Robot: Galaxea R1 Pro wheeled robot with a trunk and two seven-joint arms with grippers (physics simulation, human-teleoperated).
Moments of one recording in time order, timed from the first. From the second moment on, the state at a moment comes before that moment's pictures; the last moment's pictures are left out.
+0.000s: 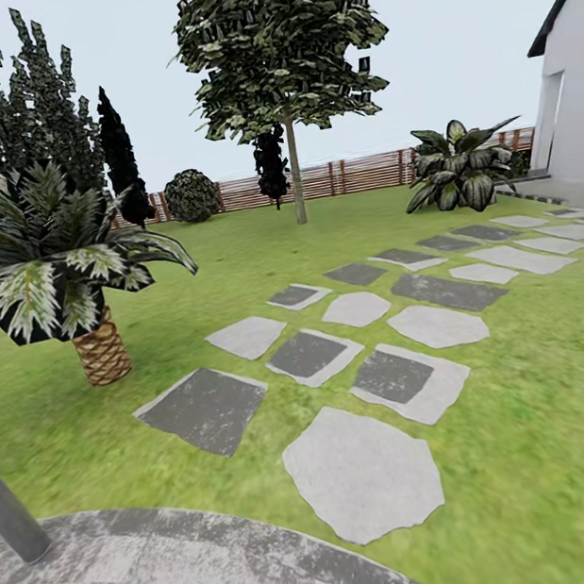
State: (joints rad) left arm 0.02 -0.12 -0.02 -0.55 0.12 -0.06 0.00; right arm -0.05 -0.23 0.05 -0.35 0.08 -0.06 0.27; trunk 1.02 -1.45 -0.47
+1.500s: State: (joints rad) left arm 0.02 -0.12 -0.02 -0.55 0.12 -0.06 0.00; right arm -0.05 -0.23 0.05 -0.33 0.08 -0.05 0.27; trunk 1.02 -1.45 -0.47
